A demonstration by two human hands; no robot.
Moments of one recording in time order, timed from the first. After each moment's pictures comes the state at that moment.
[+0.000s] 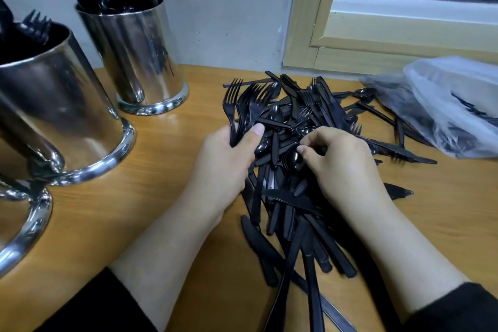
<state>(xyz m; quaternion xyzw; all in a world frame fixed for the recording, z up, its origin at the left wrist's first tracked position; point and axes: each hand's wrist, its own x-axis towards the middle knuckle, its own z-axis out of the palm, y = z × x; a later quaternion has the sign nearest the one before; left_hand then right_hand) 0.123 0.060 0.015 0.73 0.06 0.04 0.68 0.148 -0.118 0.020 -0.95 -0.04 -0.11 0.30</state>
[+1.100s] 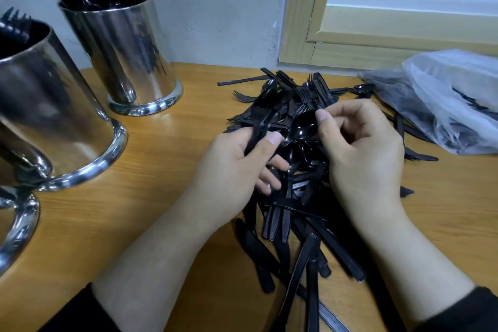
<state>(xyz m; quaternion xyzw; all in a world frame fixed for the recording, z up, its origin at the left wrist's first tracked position) 0.115 0.052 0.024 0.77 -0.04 0.01 0.64 0.140 -0.118 0.027 -0.79 -0.06 -0.27 0.55</state>
